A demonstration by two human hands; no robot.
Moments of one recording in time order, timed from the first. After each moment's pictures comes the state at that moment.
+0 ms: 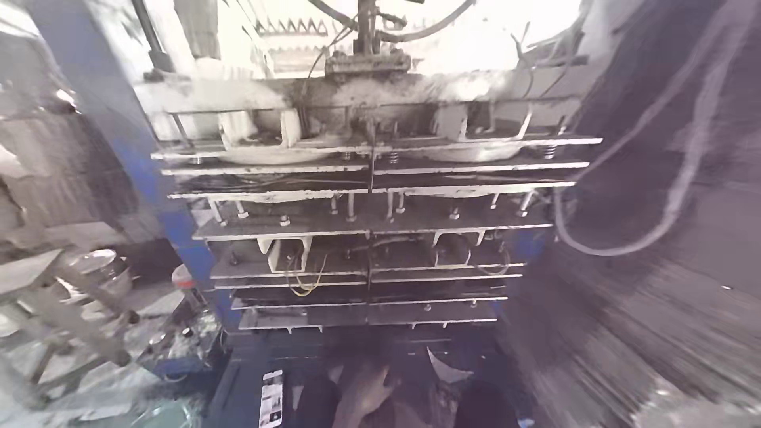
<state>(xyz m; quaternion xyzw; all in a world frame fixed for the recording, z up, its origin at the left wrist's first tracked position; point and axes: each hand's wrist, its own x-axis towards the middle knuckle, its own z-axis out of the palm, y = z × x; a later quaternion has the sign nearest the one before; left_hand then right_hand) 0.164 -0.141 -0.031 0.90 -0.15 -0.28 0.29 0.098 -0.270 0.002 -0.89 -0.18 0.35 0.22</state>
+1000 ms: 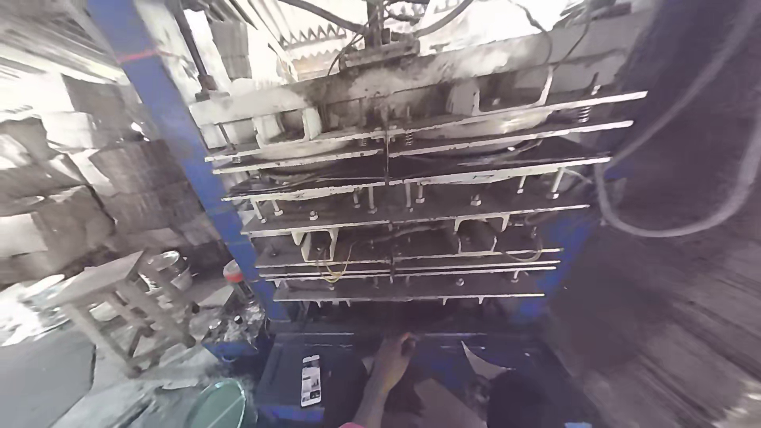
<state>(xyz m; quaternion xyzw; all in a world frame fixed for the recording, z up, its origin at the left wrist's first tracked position) 0.159 -0.141 -0.036 0.89 -0.12 -0.09 0.44 0.106 -0.288 -0.041 -0.87 -0.24 0.23 0.35</state>
